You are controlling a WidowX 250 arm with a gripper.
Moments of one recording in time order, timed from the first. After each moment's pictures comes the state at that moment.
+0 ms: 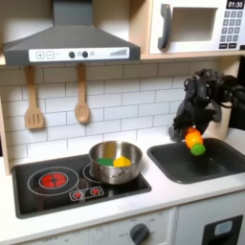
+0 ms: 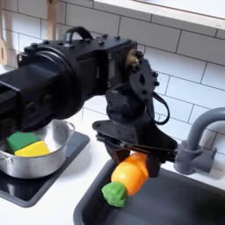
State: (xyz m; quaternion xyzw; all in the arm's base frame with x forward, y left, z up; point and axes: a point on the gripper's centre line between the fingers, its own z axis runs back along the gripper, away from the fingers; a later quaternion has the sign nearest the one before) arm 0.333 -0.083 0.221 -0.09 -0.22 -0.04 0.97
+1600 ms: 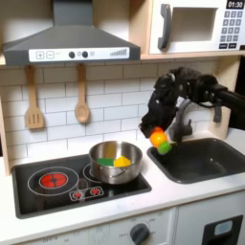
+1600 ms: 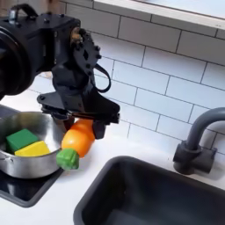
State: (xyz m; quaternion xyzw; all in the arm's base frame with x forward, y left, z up) arm 0.355 0.004 0.230 -0.03 -0.26 0.10 0.96
